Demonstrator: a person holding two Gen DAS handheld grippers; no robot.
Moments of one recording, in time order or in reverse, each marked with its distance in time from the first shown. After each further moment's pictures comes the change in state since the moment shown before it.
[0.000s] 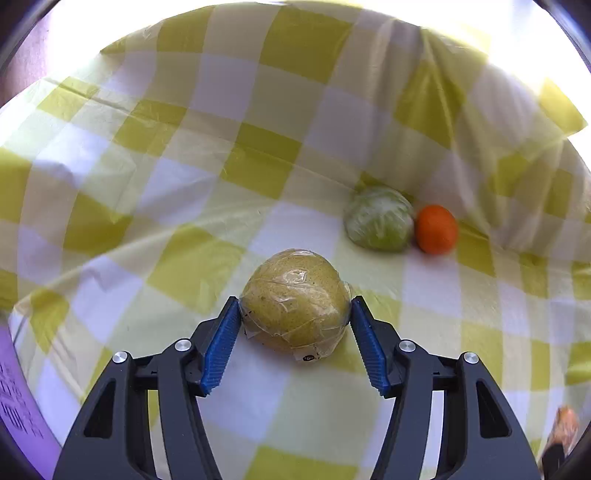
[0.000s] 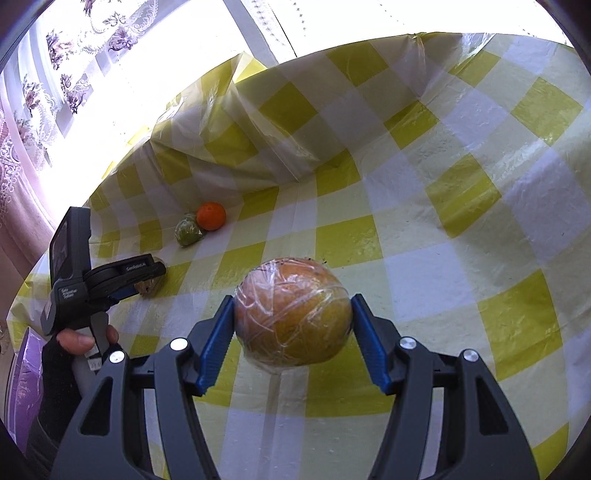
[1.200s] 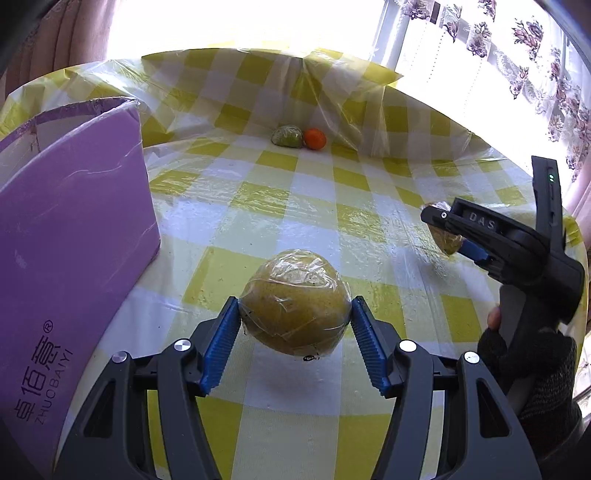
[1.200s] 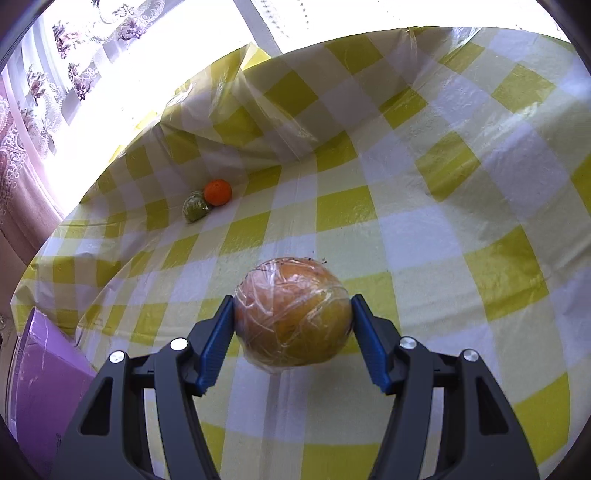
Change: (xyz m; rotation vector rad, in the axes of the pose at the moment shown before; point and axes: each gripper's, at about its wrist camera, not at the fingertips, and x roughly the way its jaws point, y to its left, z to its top) left arm -0.160 0.026 -0.199 0.091 -0.092 -0.237; right arm -0.039 0.007 -0.039 -0.018 0.030 -0.020
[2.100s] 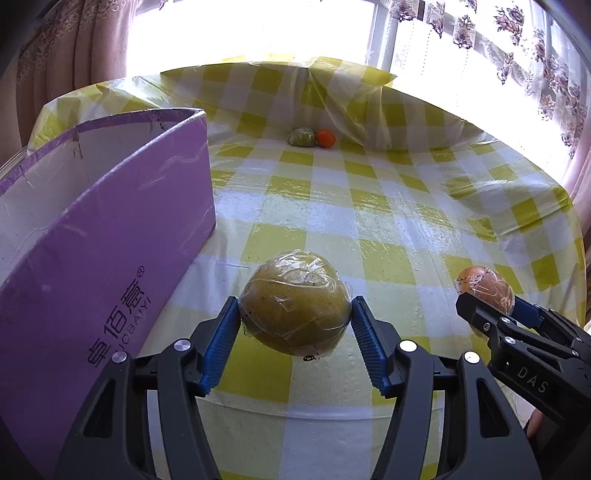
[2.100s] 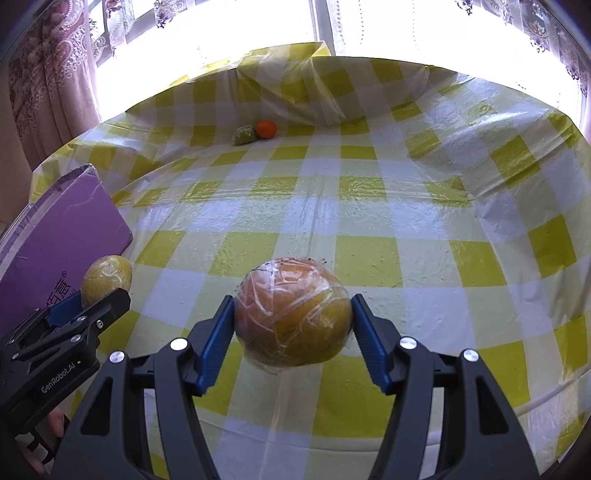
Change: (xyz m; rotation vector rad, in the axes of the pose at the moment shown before) left arm -0.060 0.018 -0.029 0.069 -0.021 0.058; right arm -0.110 0.059 -0.107 -0.260 0.041 -0.103
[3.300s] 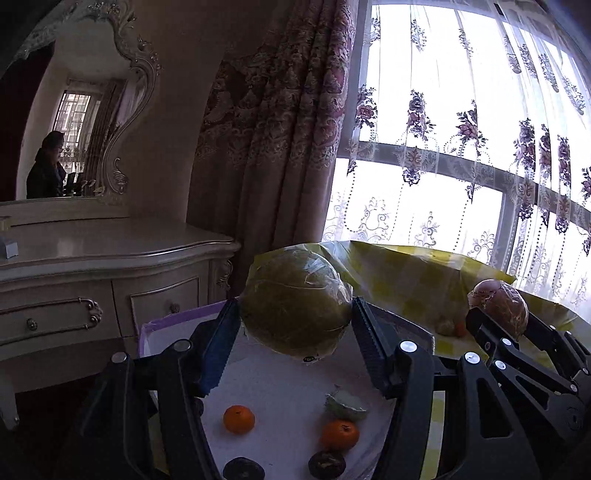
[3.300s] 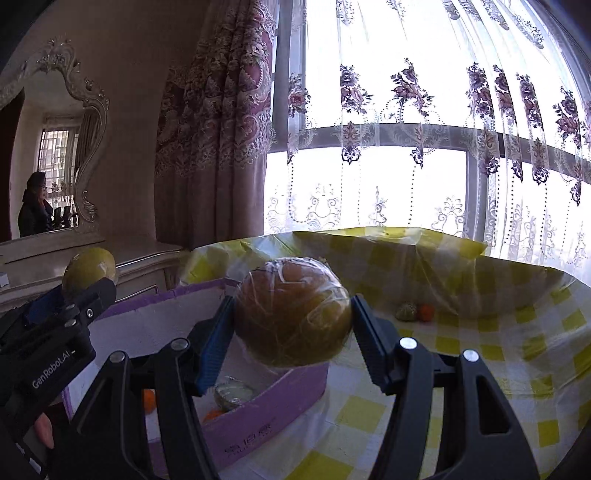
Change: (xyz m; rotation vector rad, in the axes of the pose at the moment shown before) left arm -0.187 0.139 0.006 -0.294 -0.592 0.458; right arm -0.101 0.220 0.045 -0.338 -0.537 0.327
